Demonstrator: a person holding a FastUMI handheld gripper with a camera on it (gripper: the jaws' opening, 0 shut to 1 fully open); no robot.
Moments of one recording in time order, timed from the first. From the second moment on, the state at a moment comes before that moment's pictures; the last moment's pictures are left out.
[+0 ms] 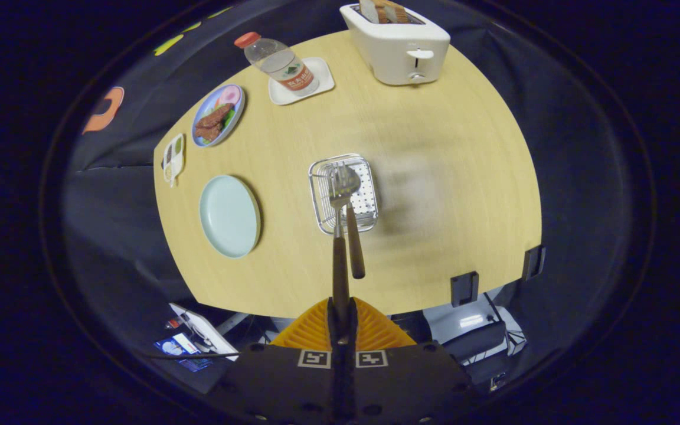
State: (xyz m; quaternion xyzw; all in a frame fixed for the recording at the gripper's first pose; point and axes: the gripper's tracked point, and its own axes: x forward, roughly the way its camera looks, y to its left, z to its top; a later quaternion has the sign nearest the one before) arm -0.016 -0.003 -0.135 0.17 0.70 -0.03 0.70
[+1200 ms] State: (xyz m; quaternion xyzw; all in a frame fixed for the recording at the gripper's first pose) arm 0.041 0.001 -0.113 0.15 0.64 -0.03 0.75
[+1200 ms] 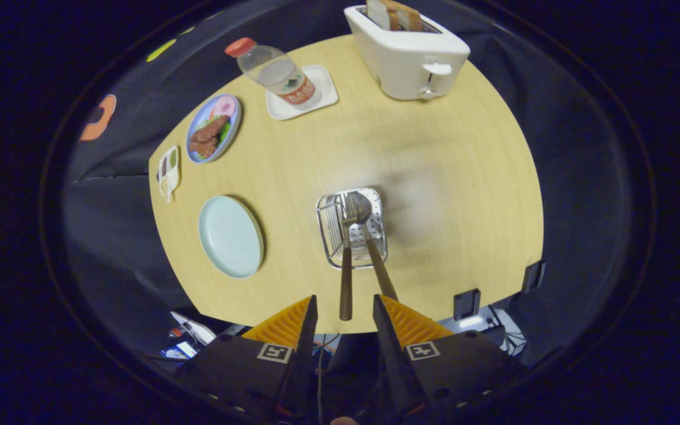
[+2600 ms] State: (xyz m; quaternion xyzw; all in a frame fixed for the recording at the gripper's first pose) arm 0.021 0.080 0.092 0.00 -0.01 0.02 1.00
